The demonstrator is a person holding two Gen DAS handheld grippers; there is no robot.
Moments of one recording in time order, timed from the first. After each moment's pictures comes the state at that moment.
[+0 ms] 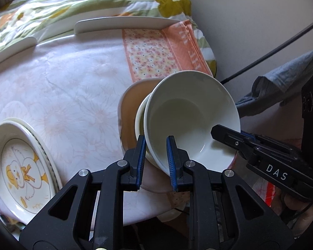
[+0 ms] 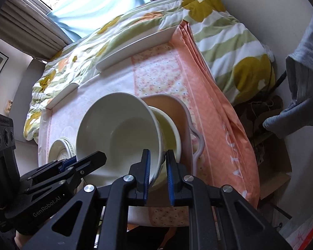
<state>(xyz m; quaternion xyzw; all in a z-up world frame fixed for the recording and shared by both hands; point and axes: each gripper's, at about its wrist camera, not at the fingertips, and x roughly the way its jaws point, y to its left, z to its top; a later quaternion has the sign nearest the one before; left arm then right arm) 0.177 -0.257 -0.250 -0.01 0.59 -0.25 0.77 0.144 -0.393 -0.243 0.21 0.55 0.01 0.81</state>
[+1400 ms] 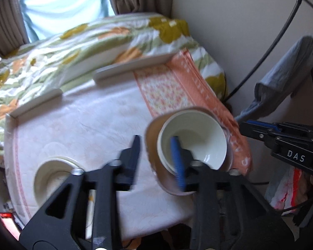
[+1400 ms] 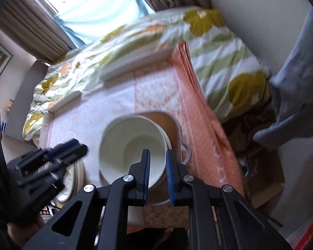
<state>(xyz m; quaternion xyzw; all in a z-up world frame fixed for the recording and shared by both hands) 0.166 -0.244 -0.174 0.09 0.48 -0.23 0.84 0.127 -0.404 -0.196 0.18 0.50 0.02 0.85</state>
